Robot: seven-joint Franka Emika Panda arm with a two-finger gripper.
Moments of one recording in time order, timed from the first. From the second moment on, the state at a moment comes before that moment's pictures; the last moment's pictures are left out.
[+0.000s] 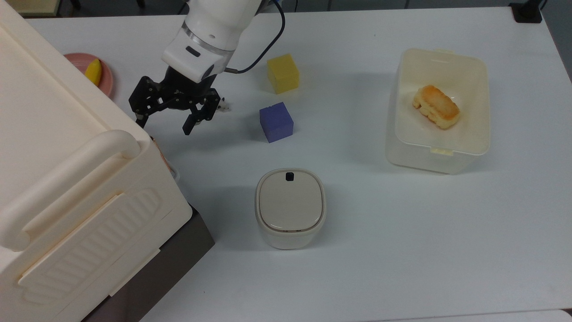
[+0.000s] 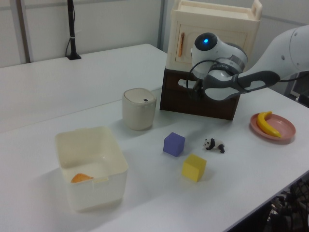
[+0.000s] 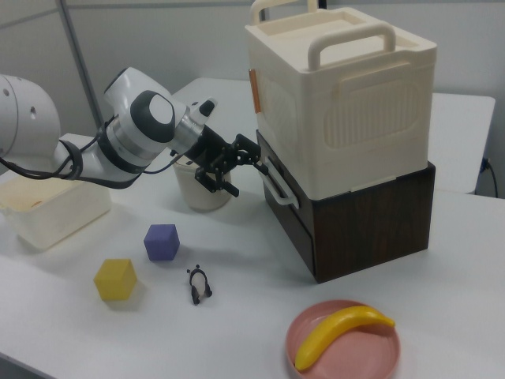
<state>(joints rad) -0.16 0.20 0.10 -1.90 -0.86 2.41 0.09</state>
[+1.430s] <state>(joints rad) -0.19 0.23 0.10 -1.91 -1.00 2.42 0.13</state>
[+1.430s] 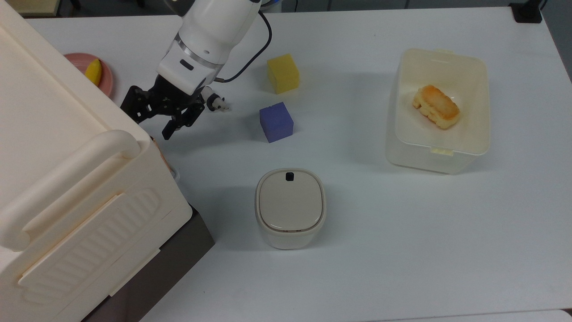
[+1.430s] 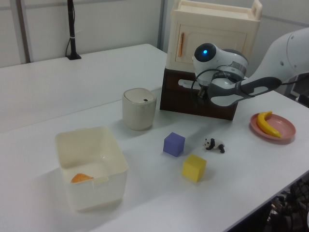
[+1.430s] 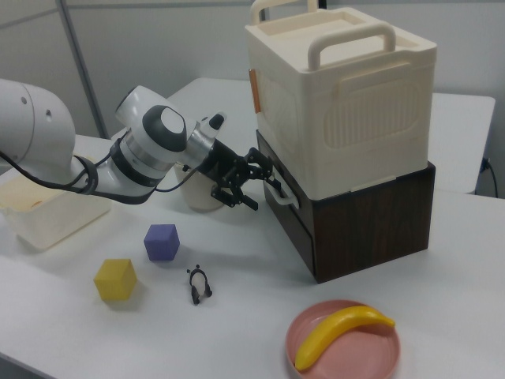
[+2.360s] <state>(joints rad) -0.22 0.25 0.10 -1.87 -1.02 2.45 0.13</state>
